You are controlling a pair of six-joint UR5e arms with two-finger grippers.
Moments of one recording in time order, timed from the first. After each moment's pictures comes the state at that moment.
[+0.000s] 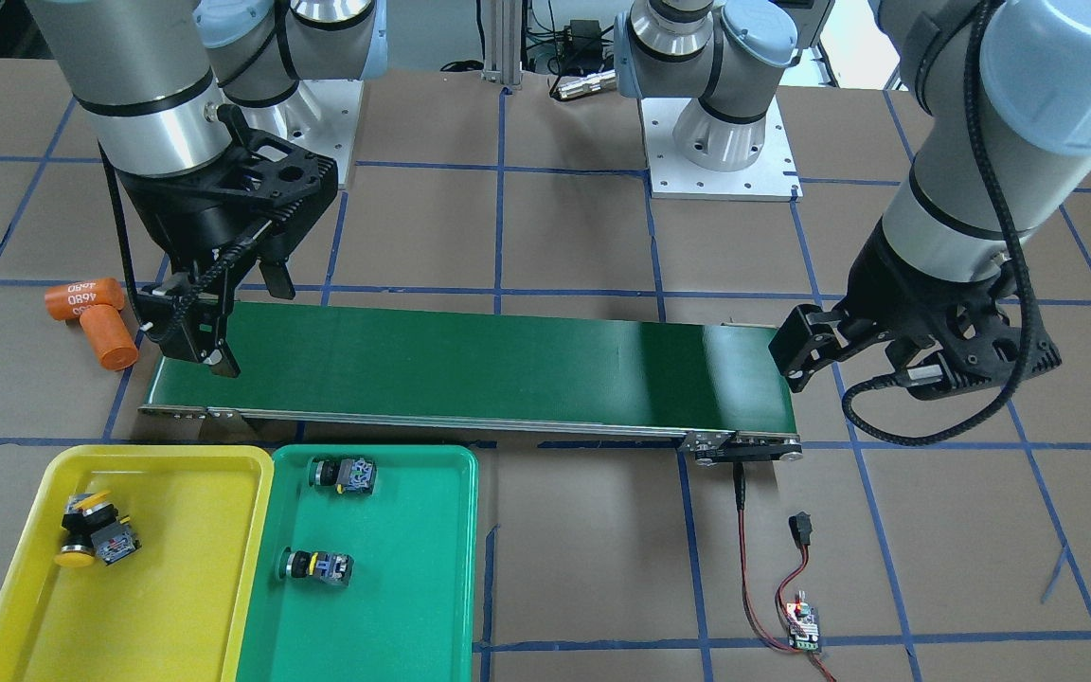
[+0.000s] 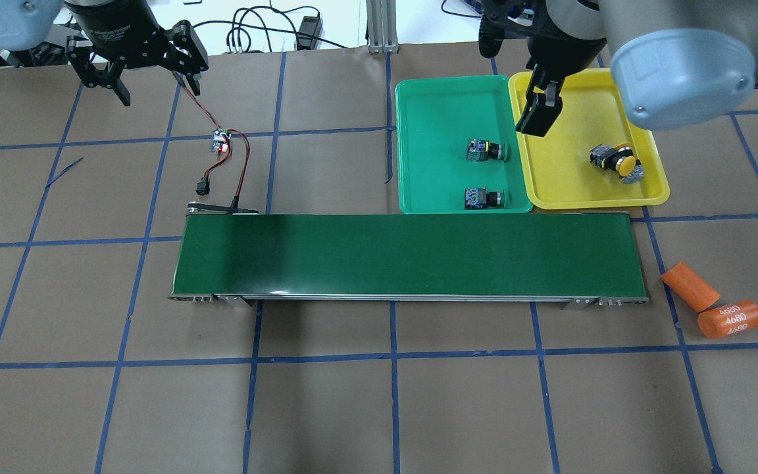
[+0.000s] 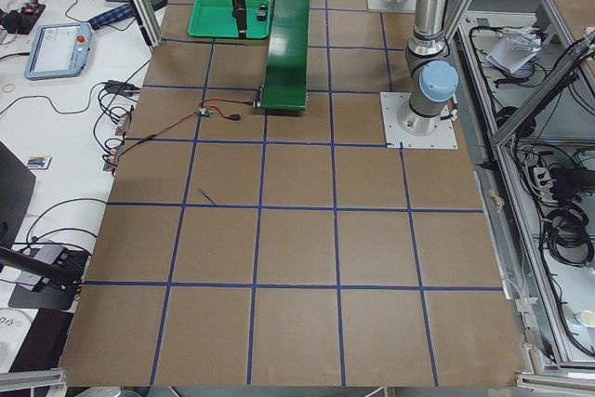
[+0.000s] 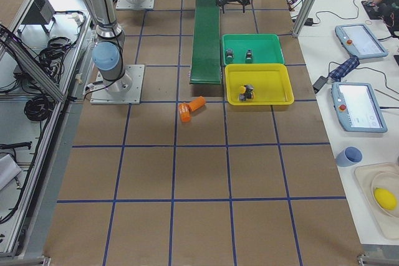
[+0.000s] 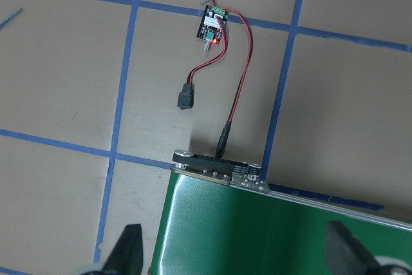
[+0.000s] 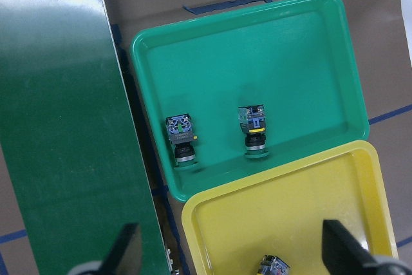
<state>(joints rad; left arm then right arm) -1.52 -1.83 -1.29 -1.56 1.65 -0.14 1.64 -1.49 1.56 -1.87 -1.54 -1.19</state>
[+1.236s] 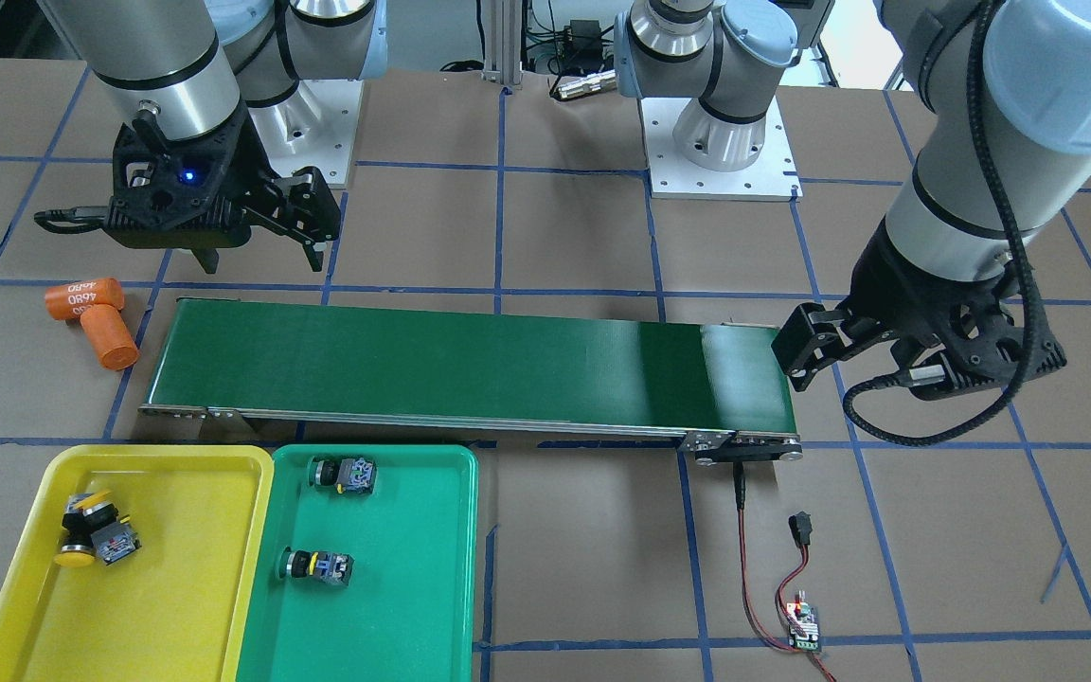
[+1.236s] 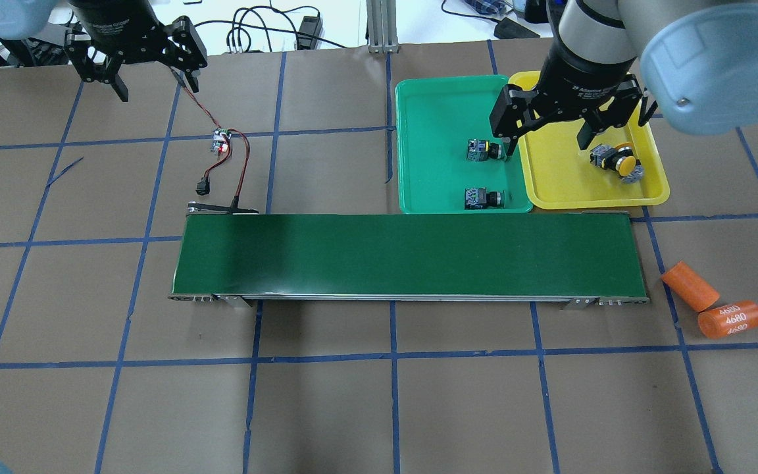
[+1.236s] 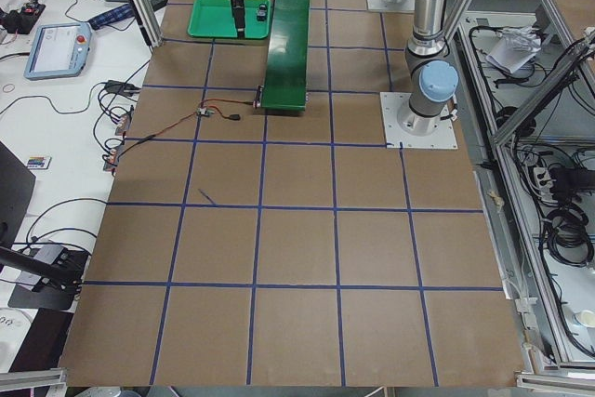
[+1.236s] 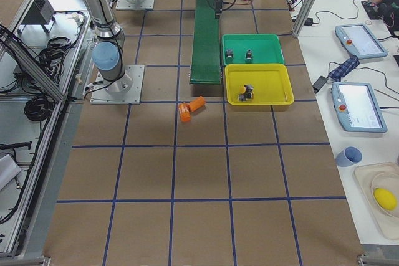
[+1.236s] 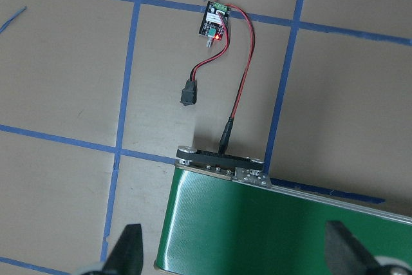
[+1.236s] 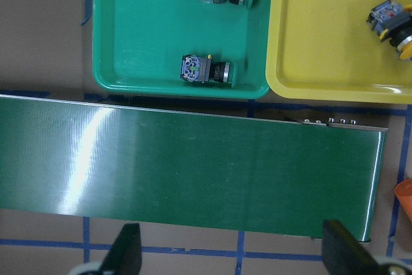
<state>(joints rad) -1.52 -1.84 -1.28 -1.57 1.67 -0.14 1.64 -1.53 1.57 -1.63 -1.55 0.06</state>
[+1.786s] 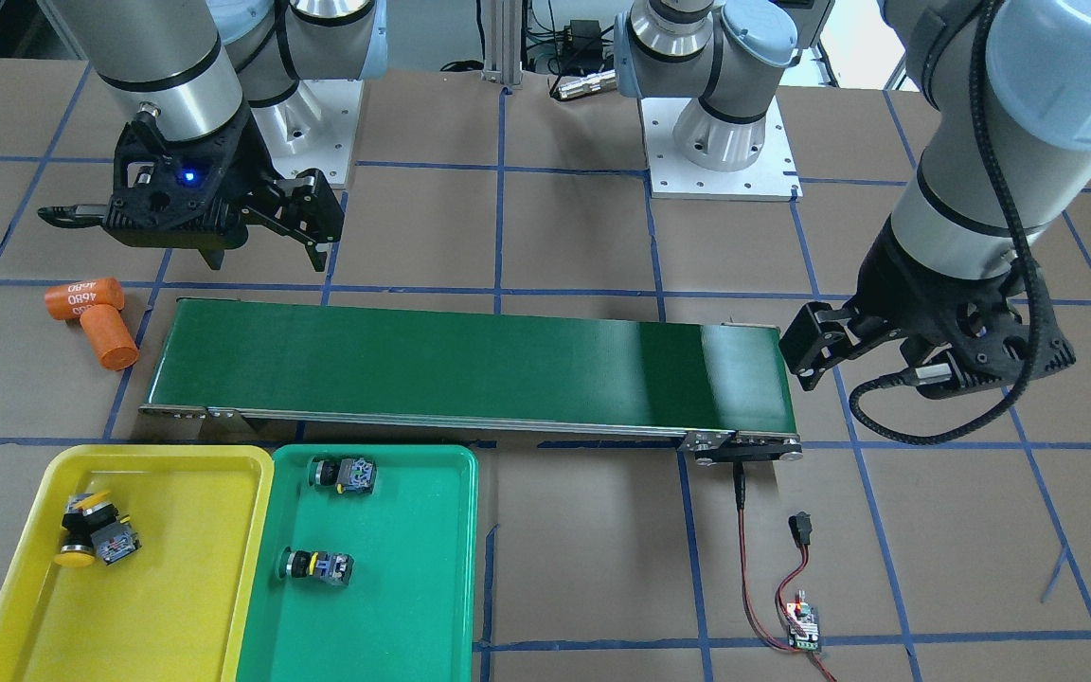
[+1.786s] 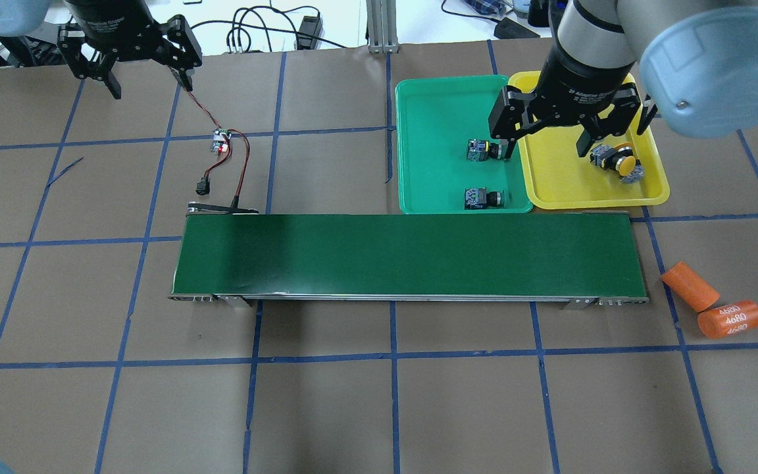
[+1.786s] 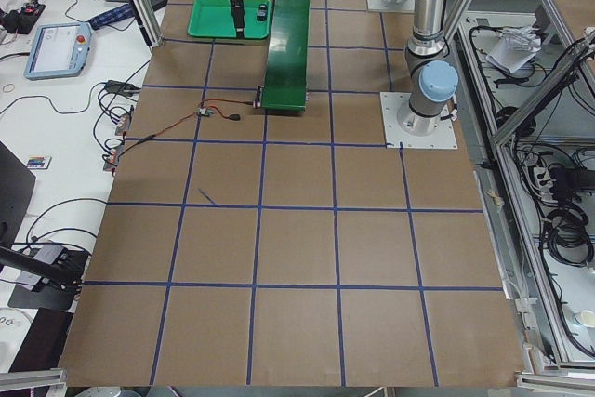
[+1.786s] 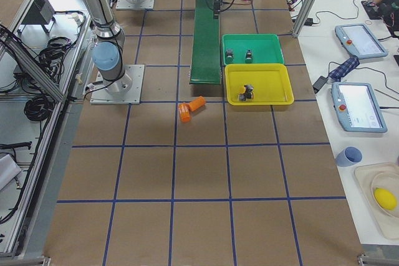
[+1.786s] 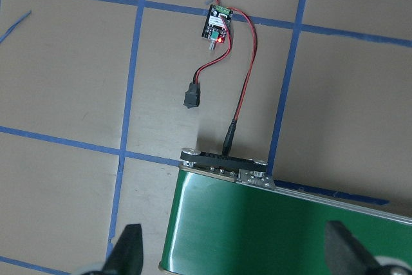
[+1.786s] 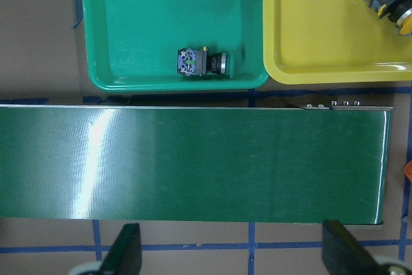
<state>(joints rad) -1.52 -1.84 -1.27 -1.57 1.70 -0.13 1.64 -1.53 1.57 -1.63 -1.55 0.09</state>
